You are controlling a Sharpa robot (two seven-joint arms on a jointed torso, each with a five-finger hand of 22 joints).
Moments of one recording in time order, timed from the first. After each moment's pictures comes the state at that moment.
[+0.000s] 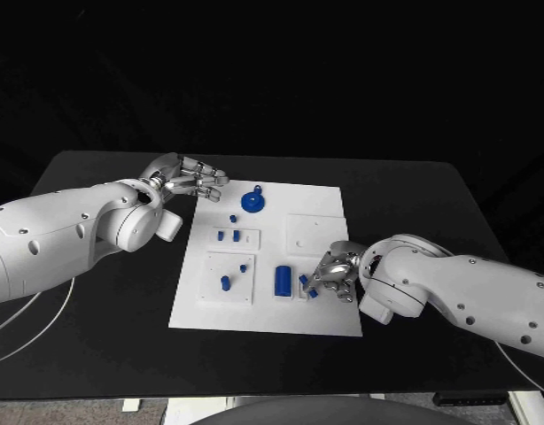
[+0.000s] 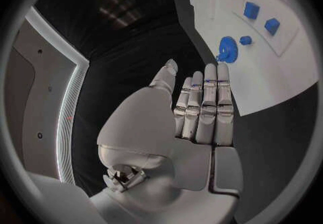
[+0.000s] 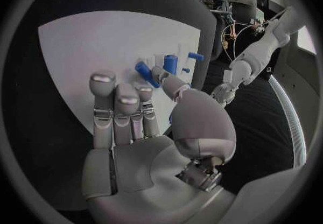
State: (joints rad) left arm 1.32 -0.70 -0.20 1.22 -0.32 -0.25 0.19; left_hand 1.40 0.00 -0.03 0.02 0.18 1.04 0.14 0.07 0.06 1.18 0.11 0.07 0.06 1.27 0.08 0.07 0.11 0.07 1.14 0.06 0.07 0.41; right arm 0.87 -0.83 0.19 1.68 -1.00 -0.14 -0.68; right_hand 1.03 -0.03 0.60 -0.24 0.16 1.26 0.04 0.07 0.07 1.34 -0.05 0.91 1.13 1.44 -0.09 1.06 1.00 0.07 1.47 -0.12 0.67 1.31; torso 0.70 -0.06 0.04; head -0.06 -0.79
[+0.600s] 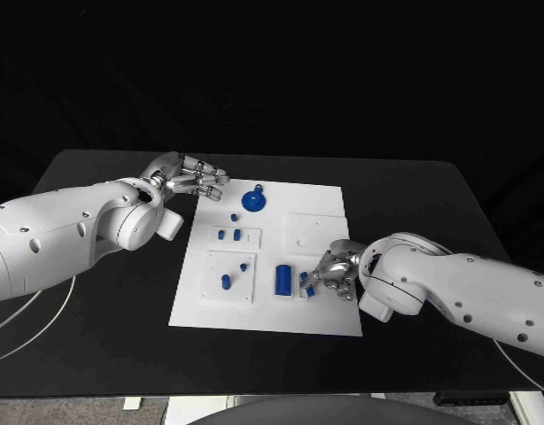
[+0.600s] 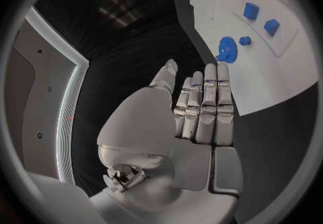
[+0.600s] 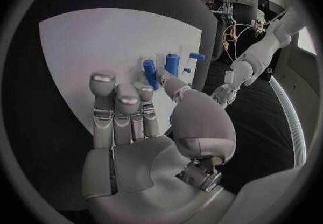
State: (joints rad) left arm 1.32 -0.70 -0.20 1.22 -0.32 -0.25 0.19; left_hand 1.40 0.00 -0.03 0.02 0.18 1.04 0.14 0.07 0.06 1.18 0.11 0.07 0.06 1.27 0.08 0.07 0.11 0.07 1.14 0.06 0.07 0.40; right arm 0.87 -0.82 0.19 1.66 -1.01 -0.12 -0.68; right_hand 1.00 -0.04 0.51 -0.16 0.11 1.27 0.04 0.07 0.06 1.35 -0.04 0.90 1.12 1.45 -0.09 1.06 1.00 0.07 1.47 -0.12 0.67 1.31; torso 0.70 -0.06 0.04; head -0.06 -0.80
